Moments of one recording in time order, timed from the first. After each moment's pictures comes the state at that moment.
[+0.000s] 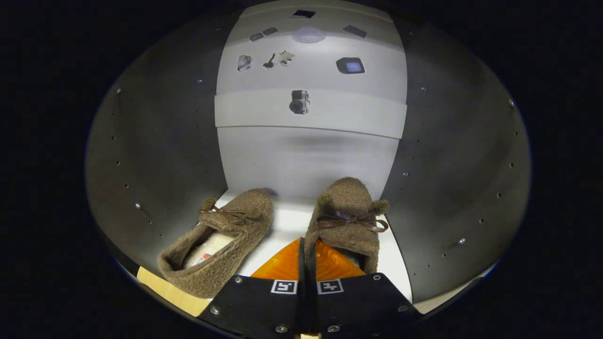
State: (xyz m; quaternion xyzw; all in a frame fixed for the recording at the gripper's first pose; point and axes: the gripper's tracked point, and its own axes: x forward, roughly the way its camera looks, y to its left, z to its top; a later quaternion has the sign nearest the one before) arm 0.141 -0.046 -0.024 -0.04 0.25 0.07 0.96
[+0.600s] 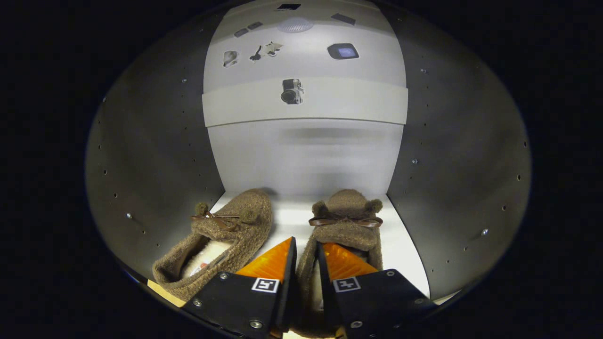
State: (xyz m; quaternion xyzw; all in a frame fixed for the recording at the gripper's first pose) arm 0.152 -0.040 -0.034 -0.01 0.25 0.06 0.97
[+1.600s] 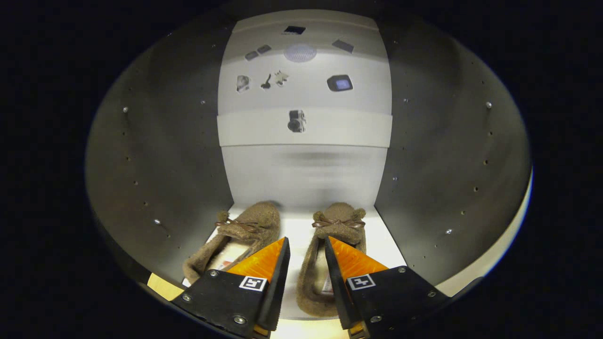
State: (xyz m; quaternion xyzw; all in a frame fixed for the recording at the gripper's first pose) arm 0.111 -0.037 0.018 -0.01 0.20 0.05 0.98
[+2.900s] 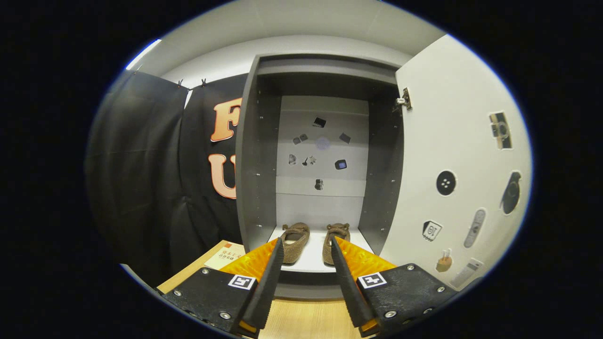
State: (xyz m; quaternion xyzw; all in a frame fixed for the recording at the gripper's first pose) arm -0.154 -0.015 0.155 -0.03 0.05 0.05 1.00
